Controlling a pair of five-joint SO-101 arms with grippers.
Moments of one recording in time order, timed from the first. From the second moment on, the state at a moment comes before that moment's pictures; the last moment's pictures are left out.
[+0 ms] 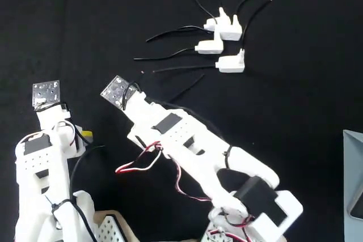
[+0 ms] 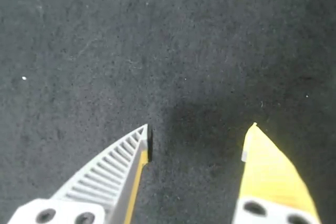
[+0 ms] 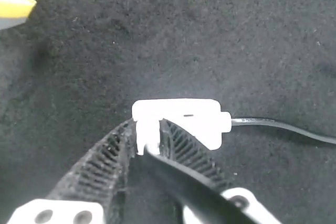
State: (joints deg) left arm -26.4 -44.7 69.7 48.8 -10.9; right arm -42.5 -3.7 42.5 34.9 13.4
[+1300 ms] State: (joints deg) left arm -26.4 -45.4 69.7 48.8 -10.9; right arm -20.0 -13.7 16.0 54.8 7.0
